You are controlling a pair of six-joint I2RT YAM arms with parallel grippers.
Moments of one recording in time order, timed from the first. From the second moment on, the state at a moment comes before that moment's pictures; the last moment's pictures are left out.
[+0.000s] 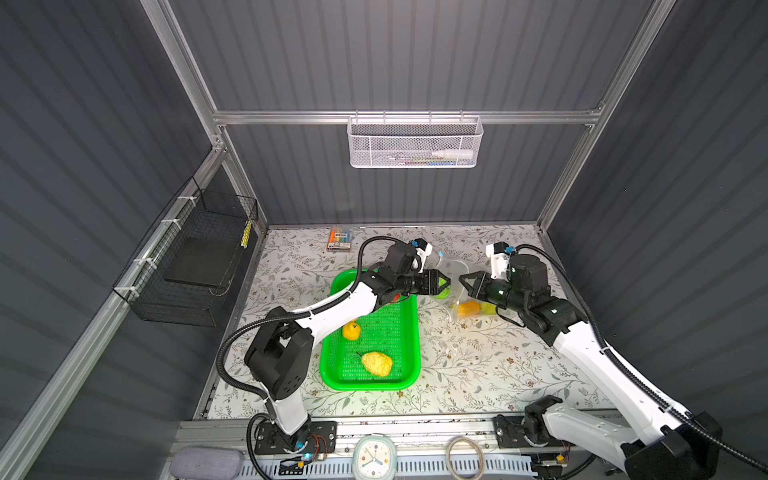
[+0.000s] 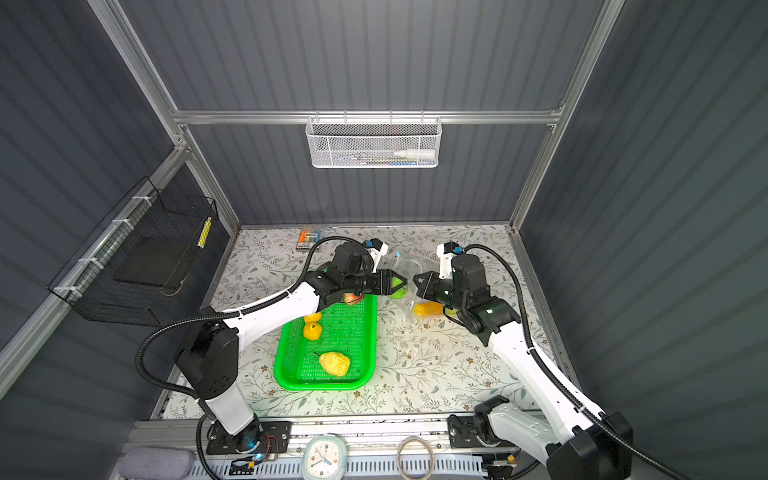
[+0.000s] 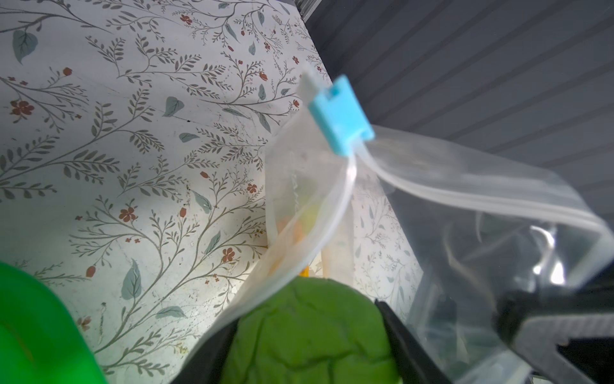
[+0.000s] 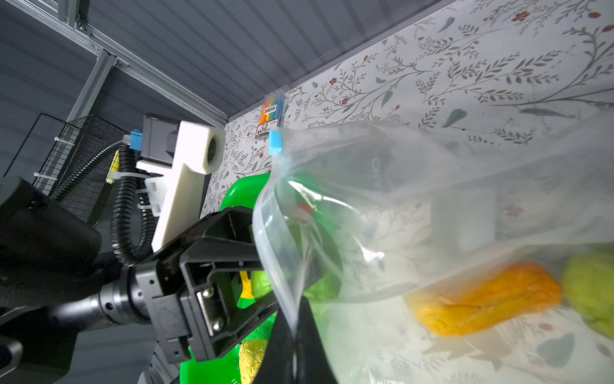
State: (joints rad) left arm -0.76 1.77 1.34 -0.13 0.39 -0.60; right arm 0.39 1.06 0.92 -0.34 -0.28 0.67
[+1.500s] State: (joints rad) left arm -0.77 1.81 1.44 -0.33 0.22 -0.56; right arm 0.39 1.09 0.91 -0.34 -0.30 0.67
